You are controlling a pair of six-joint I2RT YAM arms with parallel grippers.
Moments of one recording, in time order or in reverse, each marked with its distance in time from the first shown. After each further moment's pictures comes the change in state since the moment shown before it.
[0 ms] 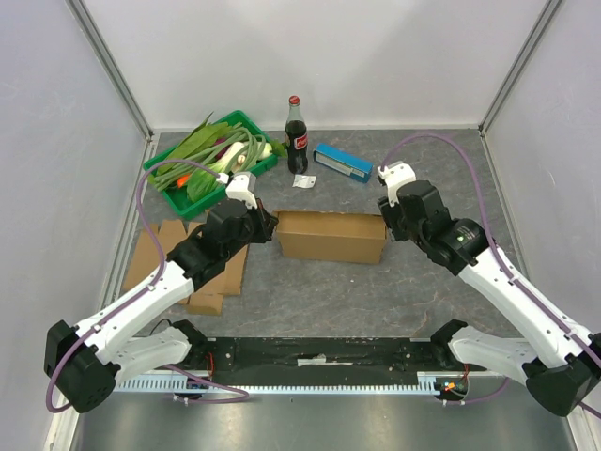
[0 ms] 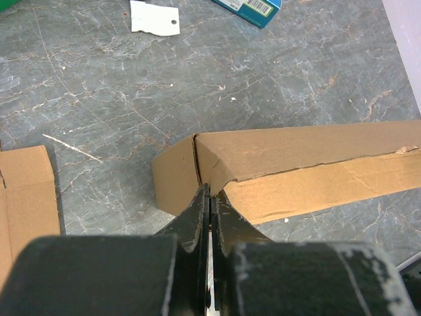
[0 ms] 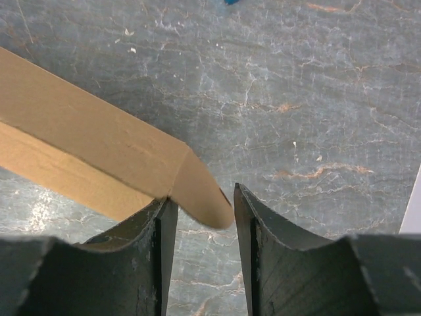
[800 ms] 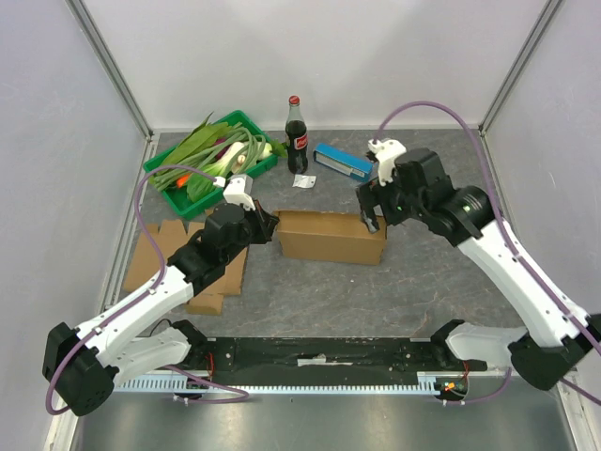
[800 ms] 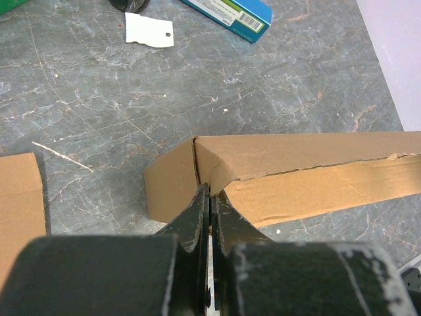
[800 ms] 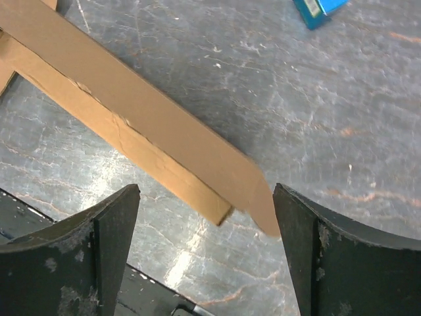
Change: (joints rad) left arm 0.000 -0.023 -0.065 0.100 -0.006 -0.027; right arm 0.007 0.208 0.355 -0.204 -0.286 0.032
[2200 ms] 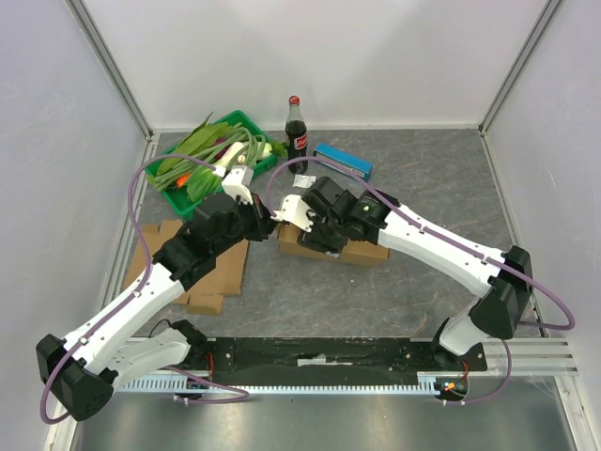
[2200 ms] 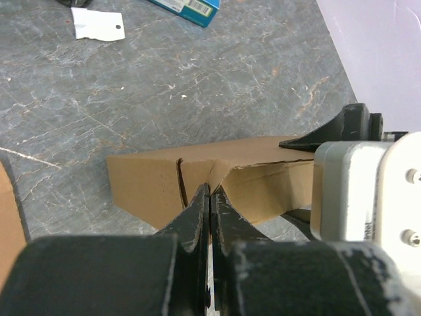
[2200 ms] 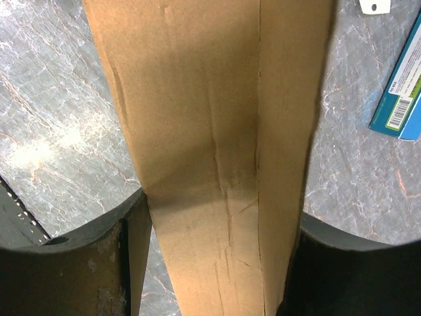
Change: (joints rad) left arm 0.025 -0.018 0.172 -0.192 0.196 0.023; right arm 0.326 0.320 0.048 -0.018 0.063 -0.450
